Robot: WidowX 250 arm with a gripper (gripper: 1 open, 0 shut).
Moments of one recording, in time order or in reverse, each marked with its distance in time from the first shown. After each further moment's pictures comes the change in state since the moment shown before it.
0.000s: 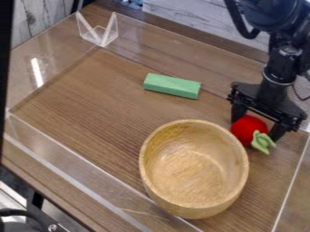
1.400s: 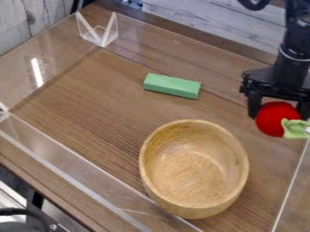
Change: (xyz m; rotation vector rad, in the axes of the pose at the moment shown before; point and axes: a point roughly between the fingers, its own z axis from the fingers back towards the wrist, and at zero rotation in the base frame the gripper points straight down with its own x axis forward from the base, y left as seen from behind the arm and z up) arm -0.005 -0.010 0.064 -0.076 -0.100 0.335
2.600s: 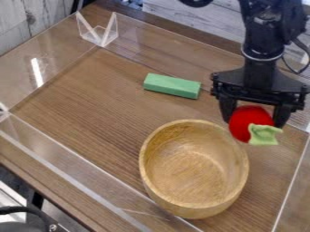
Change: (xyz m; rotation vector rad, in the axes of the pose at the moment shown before) arm -0.020 0.041 0.011 -0.051 0.022 -0.053
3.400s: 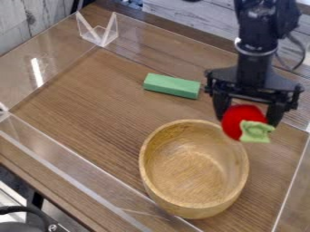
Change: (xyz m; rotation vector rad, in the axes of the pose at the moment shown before) arm -0.006 0.000 0.013 -0.003 0.043 -0.051
